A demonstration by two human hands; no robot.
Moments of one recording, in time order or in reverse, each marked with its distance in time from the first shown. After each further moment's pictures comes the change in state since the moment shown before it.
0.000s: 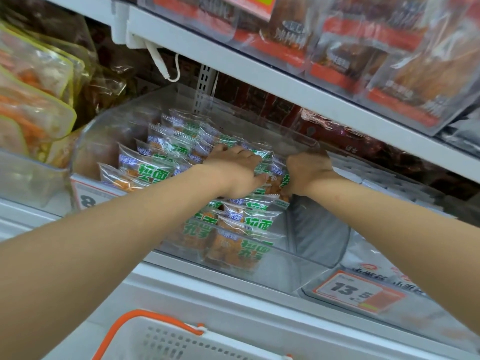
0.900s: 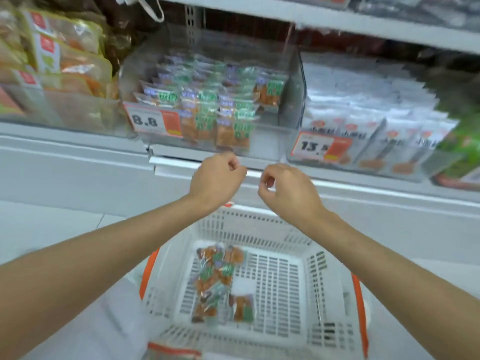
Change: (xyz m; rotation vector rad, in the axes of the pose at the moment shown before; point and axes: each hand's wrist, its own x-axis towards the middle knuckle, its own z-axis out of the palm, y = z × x) left_hand -0.205 0.093 0.063 -0.692 0.248 -0.331; right_hand -0.274 -0.076 0.035 0.970 0.203 -0.010
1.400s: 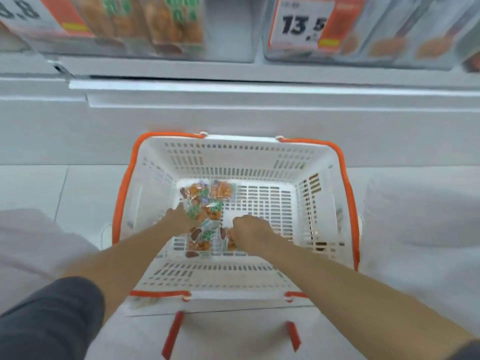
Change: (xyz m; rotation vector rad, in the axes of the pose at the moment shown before) left_hand -0.089 -0.245 0.144 0.442 -0.880 -0.657; right_hand -0.137 0.035 0.191 -0.083 -1.053 0.252
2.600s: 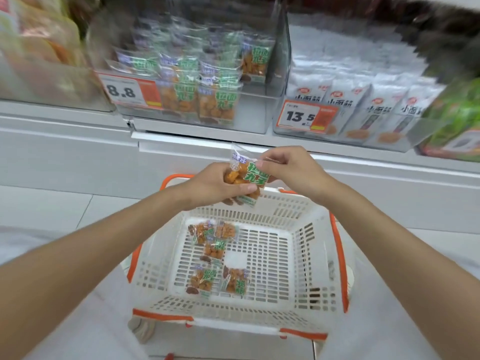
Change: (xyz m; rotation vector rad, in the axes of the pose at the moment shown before) left_hand -0.204 0.111 -0.140 -0.529 0.120 0.868; right_hand -0.136 0.011 -0.209 0.801 0.625 -0.395
